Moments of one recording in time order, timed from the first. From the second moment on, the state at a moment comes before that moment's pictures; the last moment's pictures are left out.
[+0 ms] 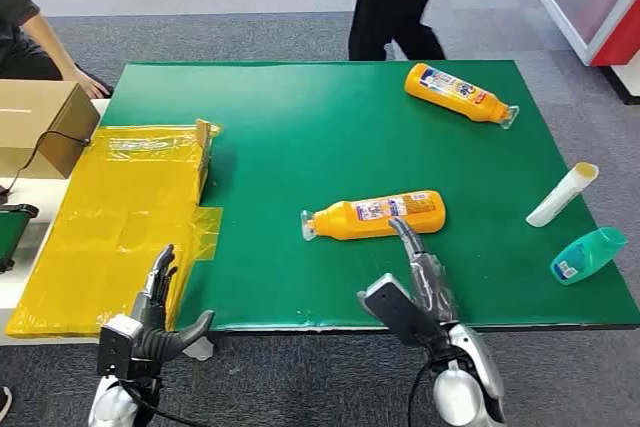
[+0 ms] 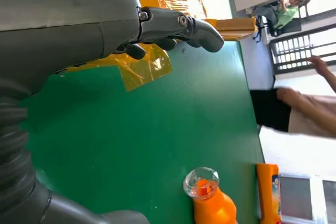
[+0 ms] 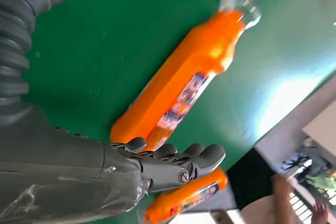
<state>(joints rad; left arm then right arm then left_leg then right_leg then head) 0.01 -0.29 0.25 -1.20 -0.33 -0.25 -0.66 0.10 0.15 0.08 -1.65 0.89 0.00 -0.14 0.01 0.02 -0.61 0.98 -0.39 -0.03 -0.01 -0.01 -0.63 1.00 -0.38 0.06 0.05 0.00</state>
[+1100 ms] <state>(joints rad) -0.11 -0.22 0.00 -1.01 -0.19 -0.20 -0.67 -0.61 -0.01 0.07 -0.71 1.32 0.07 0.09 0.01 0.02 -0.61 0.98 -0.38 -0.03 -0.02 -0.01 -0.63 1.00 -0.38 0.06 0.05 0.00</state>
